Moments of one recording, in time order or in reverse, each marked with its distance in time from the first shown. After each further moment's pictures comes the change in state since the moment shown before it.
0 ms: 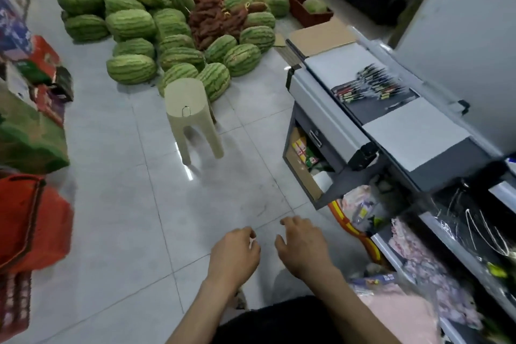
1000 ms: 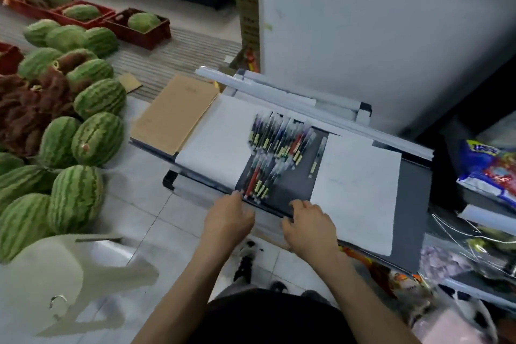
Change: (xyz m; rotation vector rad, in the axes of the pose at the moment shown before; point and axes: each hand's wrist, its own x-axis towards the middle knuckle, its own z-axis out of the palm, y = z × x) left_hand 0.499 0.351 -0.061 0.303 -0.267 0.497; right_hand 0.350 0.218 -0.211 0.350 0.175 0.697
